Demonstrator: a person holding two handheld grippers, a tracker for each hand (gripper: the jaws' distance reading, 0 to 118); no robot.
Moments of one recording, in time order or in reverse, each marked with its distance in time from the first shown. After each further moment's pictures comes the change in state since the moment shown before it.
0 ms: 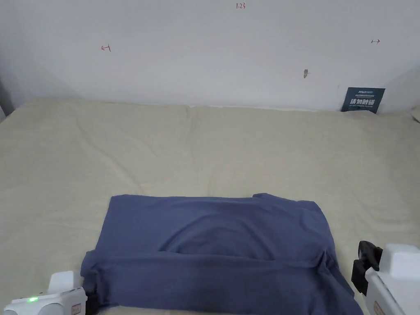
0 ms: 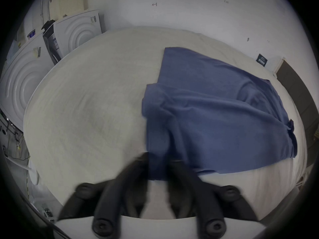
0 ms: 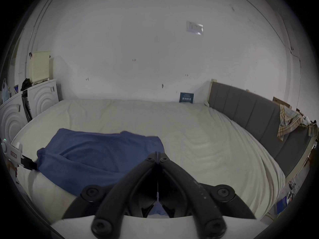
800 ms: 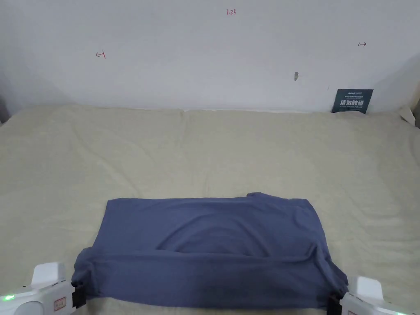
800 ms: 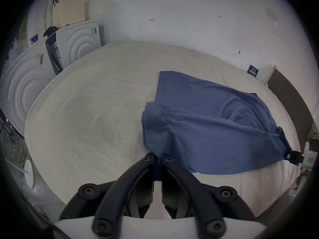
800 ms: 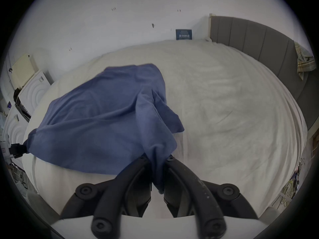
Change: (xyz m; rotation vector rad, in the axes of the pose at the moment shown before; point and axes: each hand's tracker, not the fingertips) left arm -0.010 0.007 0.053 0.104 -0.038 0.013; right arm 0.003 -0.079 -0.048 -0.441 0.068 -0.171
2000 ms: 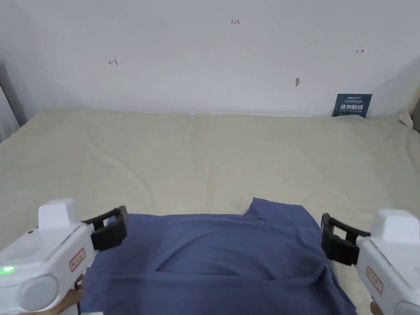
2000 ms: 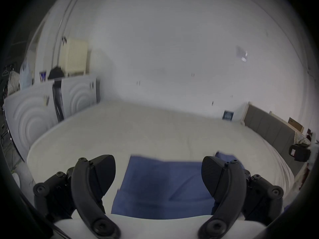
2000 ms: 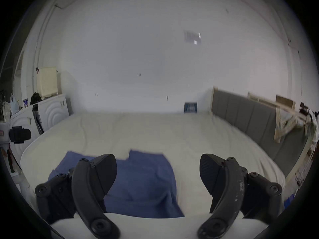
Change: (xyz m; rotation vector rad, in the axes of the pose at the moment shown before) left arm 0.079 0.027 0.169 0.566 -0.092 -0.023; right arm -0.038 0.044 0.193 0.594 0.016 0.152
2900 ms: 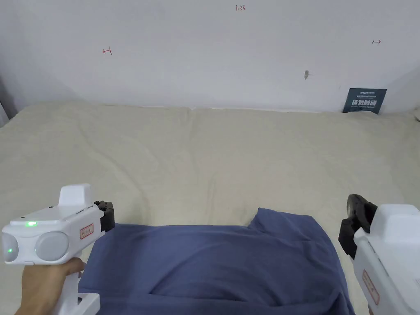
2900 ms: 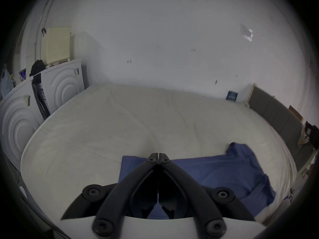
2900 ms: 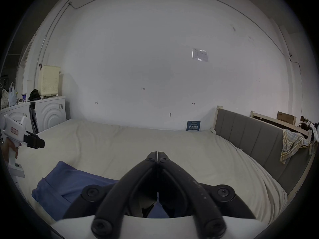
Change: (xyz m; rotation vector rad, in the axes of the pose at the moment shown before) left arm -0.028 0.003 -0.180 -0.317 -0.030 -0.055; right arm -0.011 0.003 -0.094 0.079 -0.005 0.062
